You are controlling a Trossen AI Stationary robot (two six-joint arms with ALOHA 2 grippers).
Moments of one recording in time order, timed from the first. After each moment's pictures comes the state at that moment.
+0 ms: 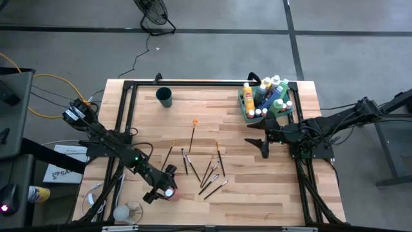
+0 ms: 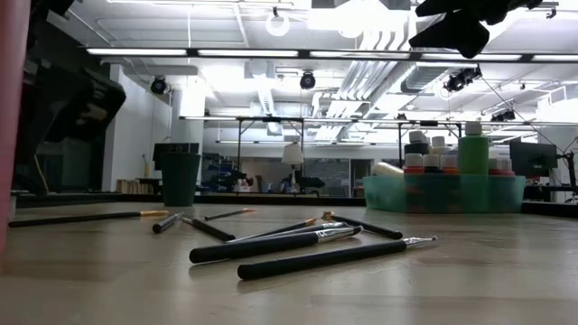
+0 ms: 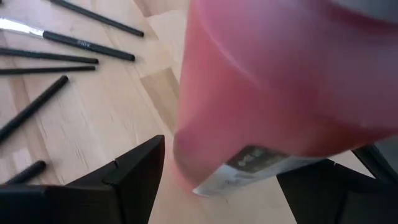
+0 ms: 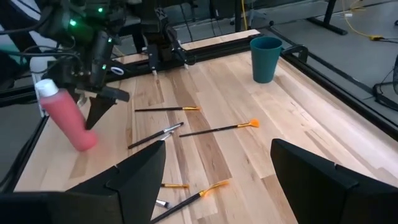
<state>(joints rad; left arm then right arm) -0.64 1.44 0.56 0.26 0.04 -0.16 0.32 0.83 0.64 -0.19 0.50 0.35</state>
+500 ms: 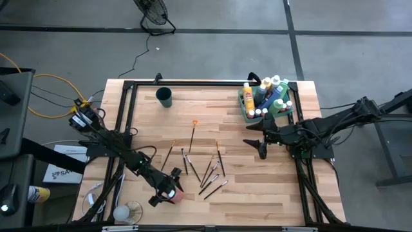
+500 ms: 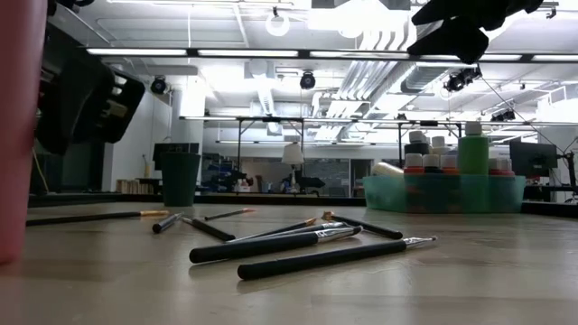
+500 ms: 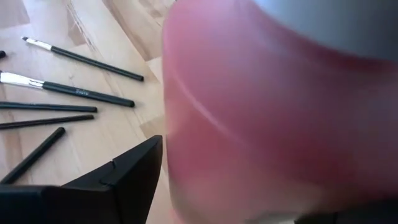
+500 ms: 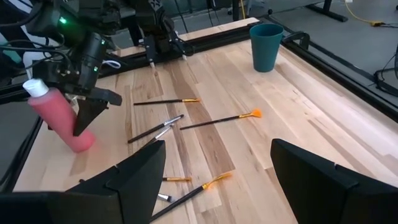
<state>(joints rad) -0.64 1.57 0.56 0.52 0.01 -0.11 0.32 0.87 0.64 -0.19 0.50 0.40</state>
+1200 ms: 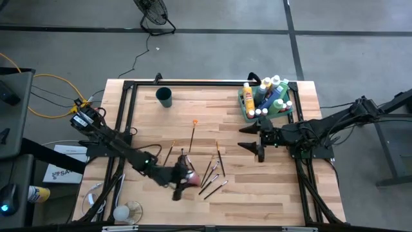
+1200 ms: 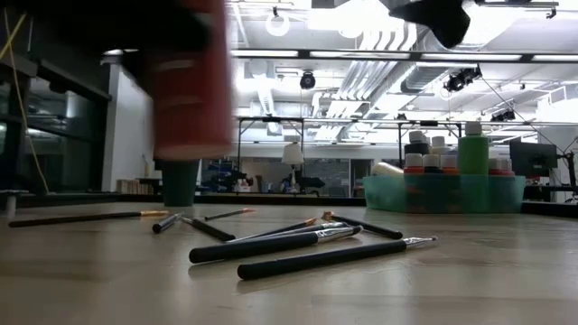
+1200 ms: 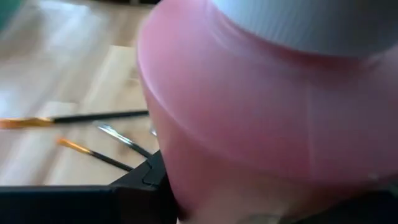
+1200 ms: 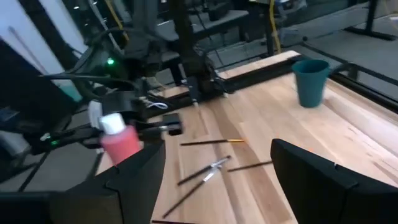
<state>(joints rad) -0.58 1.58 0.75 0.44 -0.42 -0.37 0.32 0.94 0.66 0.07 0.41 0.39</state>
